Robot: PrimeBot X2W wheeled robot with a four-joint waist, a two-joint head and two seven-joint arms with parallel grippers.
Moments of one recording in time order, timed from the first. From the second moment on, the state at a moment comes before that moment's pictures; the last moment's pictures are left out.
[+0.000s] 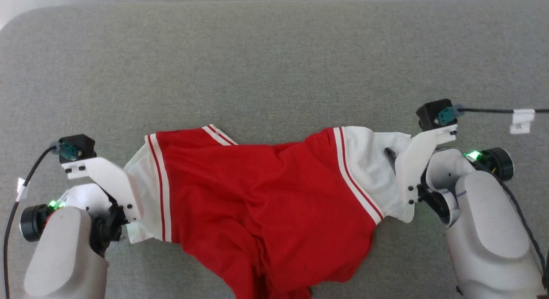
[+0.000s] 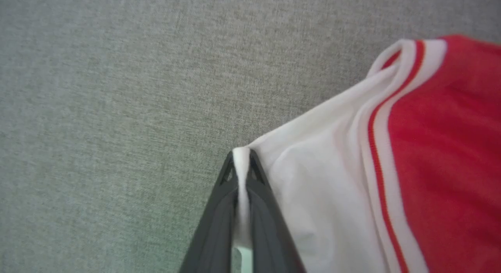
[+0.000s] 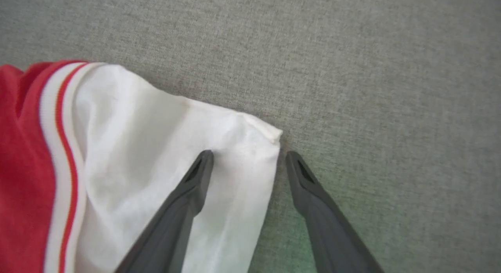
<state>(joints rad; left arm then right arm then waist) -0.39 0.31 -0.05 0.40 -0.35 0.12 0.57 -0.49 -0.05 0.03 0.44 0.06 0.13 0.53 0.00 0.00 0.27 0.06</state>
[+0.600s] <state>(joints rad) -0.39 0.36 -0.11 0.30 -0.37 -0.05 0.43 -0.60 -0.10 0.11 0.46 0.04 0.13 0.76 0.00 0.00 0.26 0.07</state>
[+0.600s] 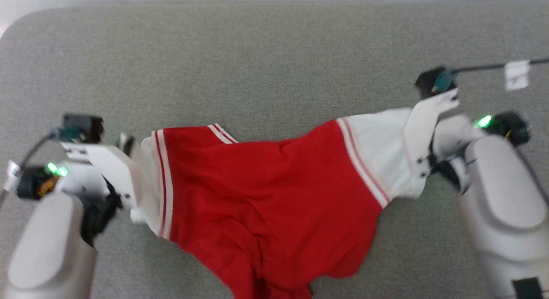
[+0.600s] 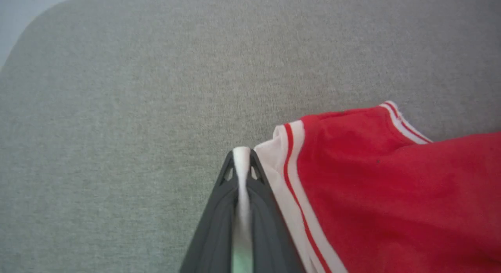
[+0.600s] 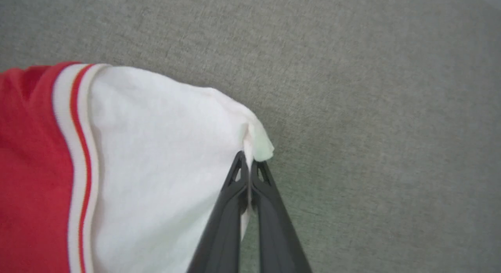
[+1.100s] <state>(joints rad) -0.91 0.48 -0.15 0.24 -0.19 -0.07 0.27 -1.03 -0.37 0.16 0.30 0.00 0.13 0.72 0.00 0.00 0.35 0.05</state>
